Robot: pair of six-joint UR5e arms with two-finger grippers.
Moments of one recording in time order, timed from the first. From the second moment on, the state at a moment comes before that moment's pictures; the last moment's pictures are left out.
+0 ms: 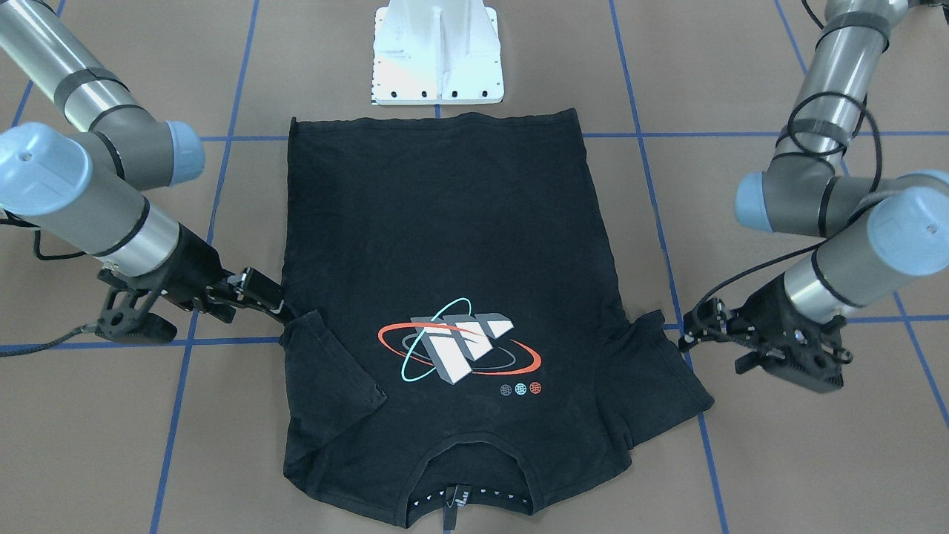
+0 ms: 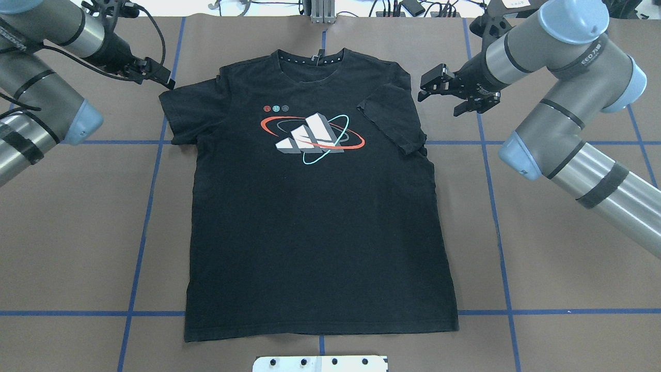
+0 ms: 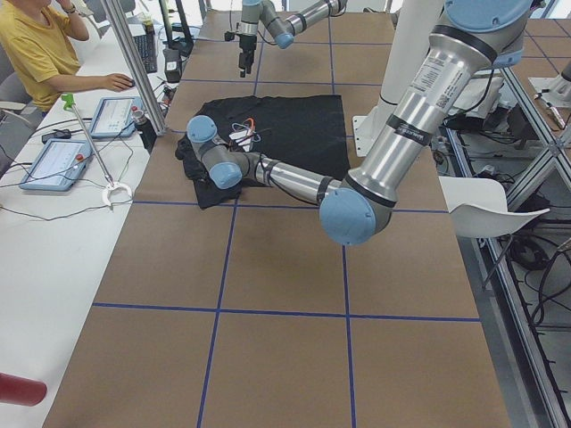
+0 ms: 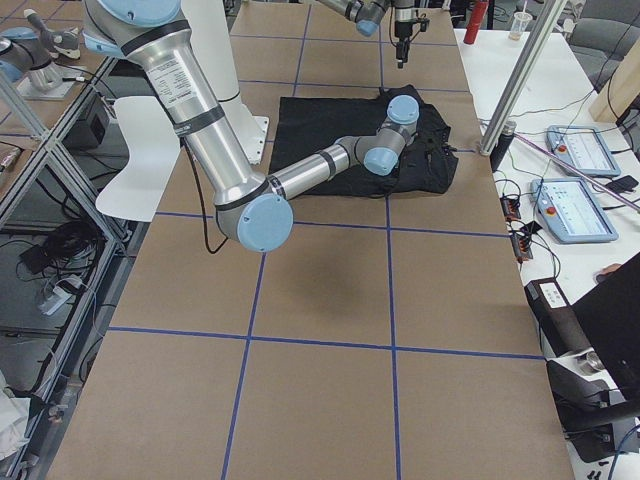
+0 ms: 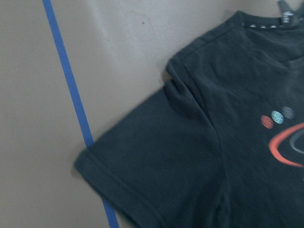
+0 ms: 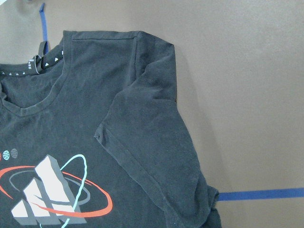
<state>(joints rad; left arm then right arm) -1.06 -2.16 -1.12 -2.32 -2.27 -0.64 0.94 -1.08 1.50 -0.98 2.25 1.28</state>
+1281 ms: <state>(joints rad) -1.03 -2.25 -0.82 -2.53 -2.22 -0.58 0.94 -1.16 1.56 -0.98 2.24 1.28</state>
